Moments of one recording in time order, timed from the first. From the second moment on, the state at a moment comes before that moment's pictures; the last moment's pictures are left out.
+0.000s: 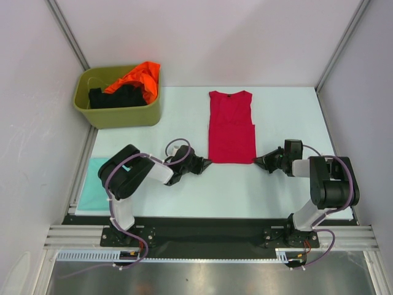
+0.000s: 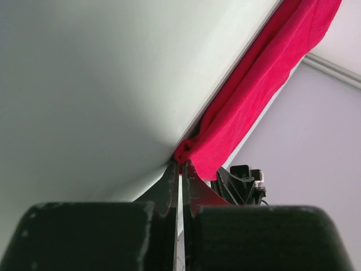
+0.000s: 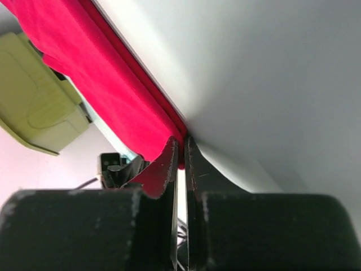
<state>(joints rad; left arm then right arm) -0.70 1.88 0.70 0.54 -0.02 -1.77 -0.03 1.63 0.54 0.25 -0.46 1.17</state>
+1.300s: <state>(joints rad) -1.01 1.05 0.34 0.04 -0.05 -1.80 0.12 0.64 0.42 -0.77 -0.48 0.88</state>
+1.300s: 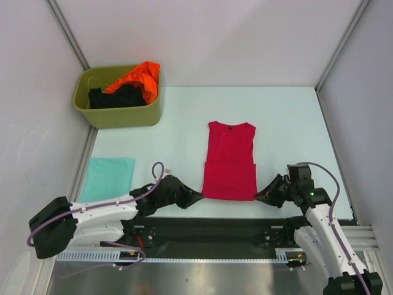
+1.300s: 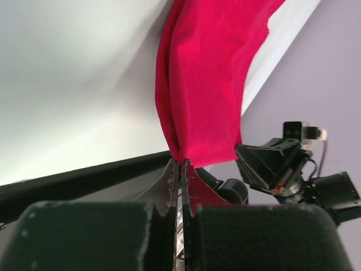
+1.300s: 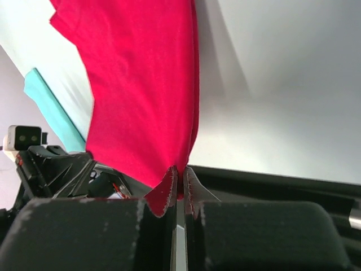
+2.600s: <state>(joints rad) -0.44 2.04 1.44 -0.07 0.36 -1.16 -0.01 2.01 1.54 -0.61 -0.54 0.68</state>
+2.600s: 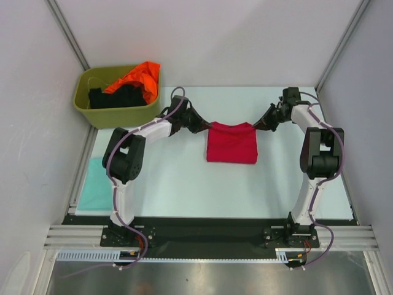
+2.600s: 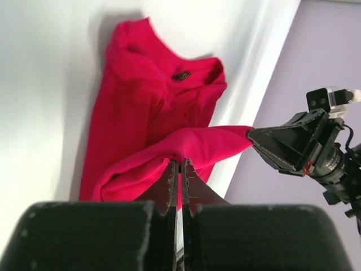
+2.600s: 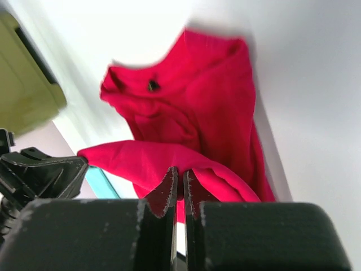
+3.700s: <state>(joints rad) -0.39 2.28 1.63 0.03 0.43 -1.21 -0.05 2.27 1.79 -0.61 -0.62 0.69</state>
